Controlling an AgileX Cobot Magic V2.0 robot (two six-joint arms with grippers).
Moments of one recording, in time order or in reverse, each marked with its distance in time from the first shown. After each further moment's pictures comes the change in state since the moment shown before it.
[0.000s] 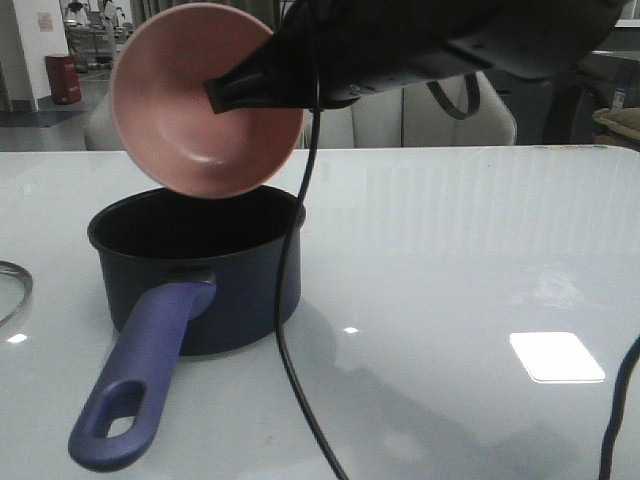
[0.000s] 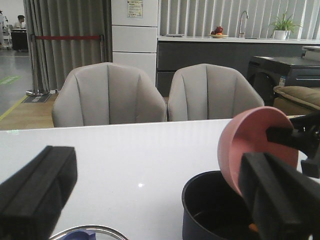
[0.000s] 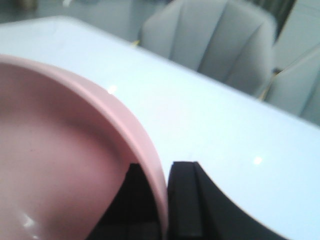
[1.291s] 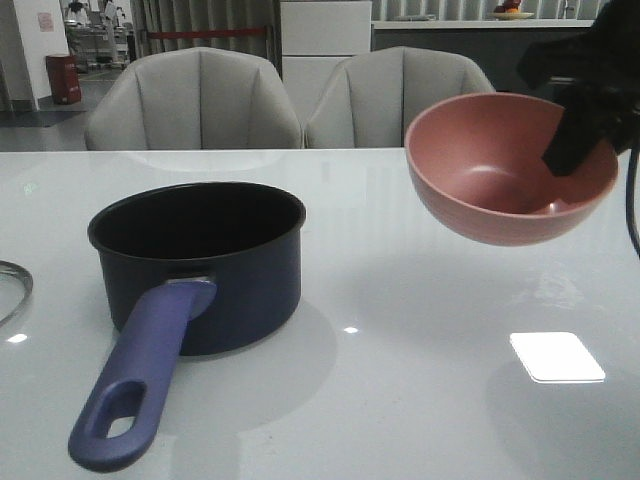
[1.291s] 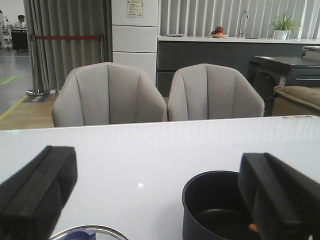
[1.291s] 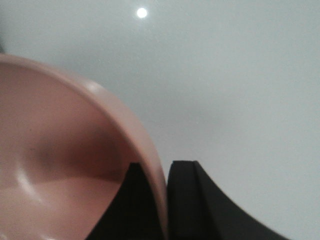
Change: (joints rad) left arm 0.000 0.000 0.000 0.000 0.000 0.000; right arm -0.570 -0.220 -0.047 -0.315 1.121 0.476
